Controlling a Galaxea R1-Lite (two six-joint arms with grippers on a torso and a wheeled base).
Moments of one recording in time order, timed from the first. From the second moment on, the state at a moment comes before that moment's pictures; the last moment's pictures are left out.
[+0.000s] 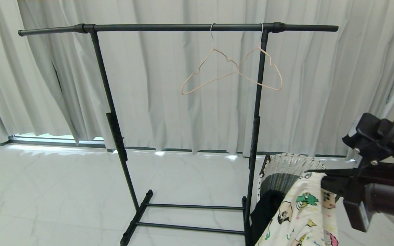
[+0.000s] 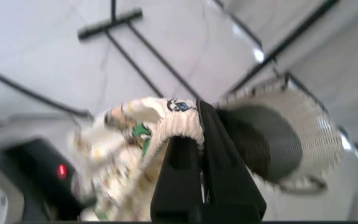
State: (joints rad) left arm -0.13 0.44 -0.43 -0.09 -0.18 -0.07; right arm 0.84 1.24 -0.82 0.02 -0.11 -0.14
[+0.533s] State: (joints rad) left arm -0.79 1.05 -0.74 -0.18 0.14 -0.15; right arm 0.92 1.54 -1.07 -0.14 -0.12 -0.13
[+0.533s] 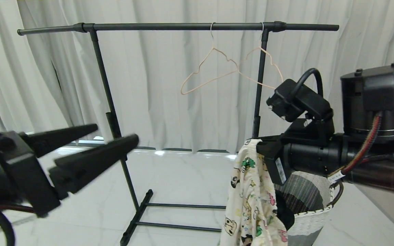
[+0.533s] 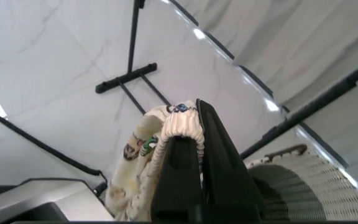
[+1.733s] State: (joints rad) left arm -1.09 1.52 -0.82 -0.19 0.42 -0.47; right arm 1.08 1.60 -1.17 -0.14 -0.12 -0.10
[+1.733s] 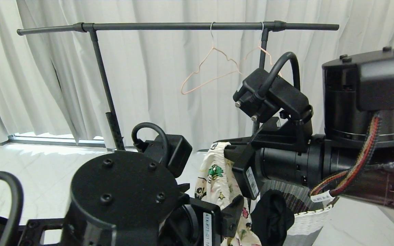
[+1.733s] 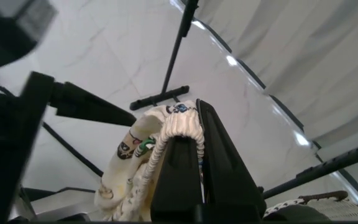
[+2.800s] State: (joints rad) left arm -1.11 1.51 -0.52 -0.22 0.47 -0.47; right arm 1.07 1.51 -1.18 -0.11 -0.20 -0.10
